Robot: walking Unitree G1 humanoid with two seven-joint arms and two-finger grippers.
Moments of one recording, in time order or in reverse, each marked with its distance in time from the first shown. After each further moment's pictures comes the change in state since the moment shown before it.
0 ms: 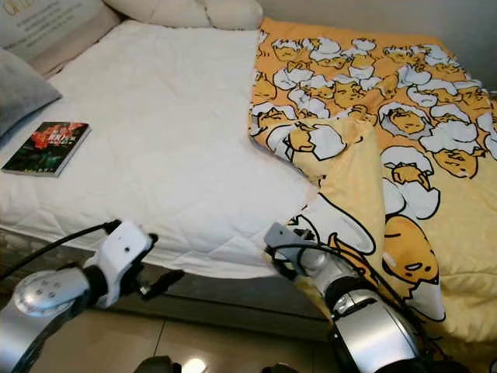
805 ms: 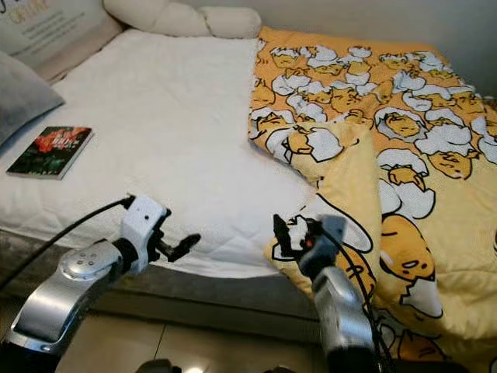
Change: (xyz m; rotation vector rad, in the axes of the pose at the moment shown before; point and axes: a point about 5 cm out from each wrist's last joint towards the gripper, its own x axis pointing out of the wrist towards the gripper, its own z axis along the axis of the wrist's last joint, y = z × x) left arm 0.043 0.020 0.007 -0.132 -0.103 0.124; right arm -0.052 0.010 -0.004 1.010 -0.647 -0.206
